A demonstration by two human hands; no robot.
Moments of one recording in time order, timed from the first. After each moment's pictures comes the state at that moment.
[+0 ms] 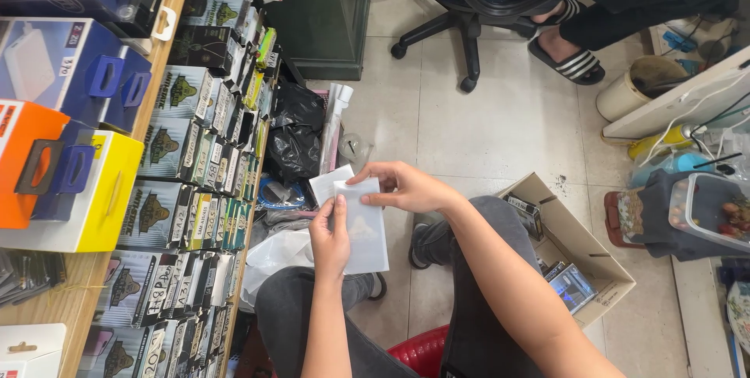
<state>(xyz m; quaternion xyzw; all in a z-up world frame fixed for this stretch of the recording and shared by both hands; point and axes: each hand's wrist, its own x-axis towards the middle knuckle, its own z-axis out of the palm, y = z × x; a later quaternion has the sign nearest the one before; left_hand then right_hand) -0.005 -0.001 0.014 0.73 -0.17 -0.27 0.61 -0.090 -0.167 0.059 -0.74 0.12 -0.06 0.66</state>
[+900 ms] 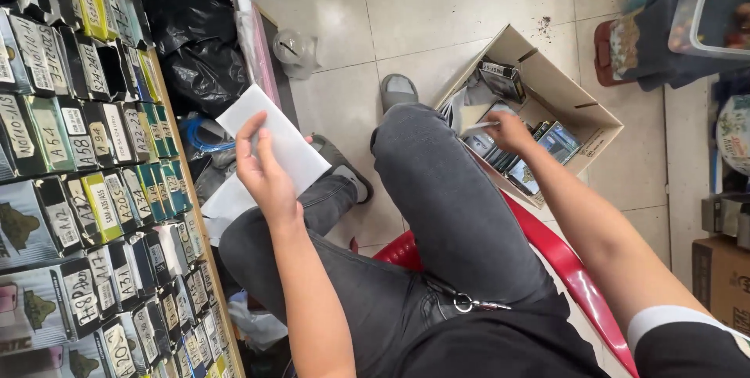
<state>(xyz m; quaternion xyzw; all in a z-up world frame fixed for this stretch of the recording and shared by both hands) -0.017 -0.018 -0.003 0.68 -0.19 -0.26 0.66 -0.392 -0.205 -0.302 -0.73 0.54 0.02 0.40</state>
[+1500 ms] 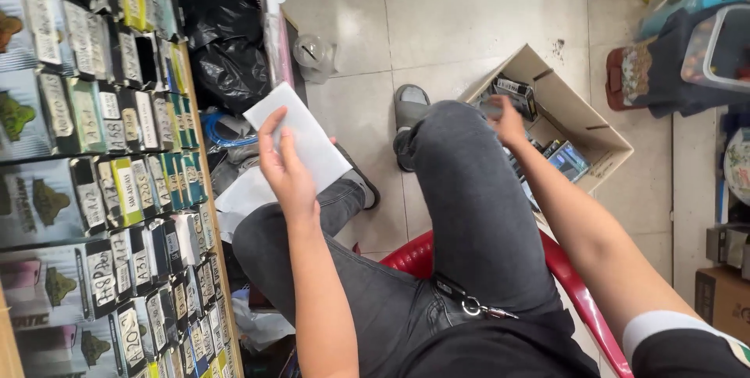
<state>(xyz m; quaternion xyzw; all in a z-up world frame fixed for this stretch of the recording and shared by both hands) -0.024 -0.019 0.023 0.69 -0.22 -0.21 0.65 -0.323 -0.222 -0.262 -0.64 0.60 -0.10 0.47</state>
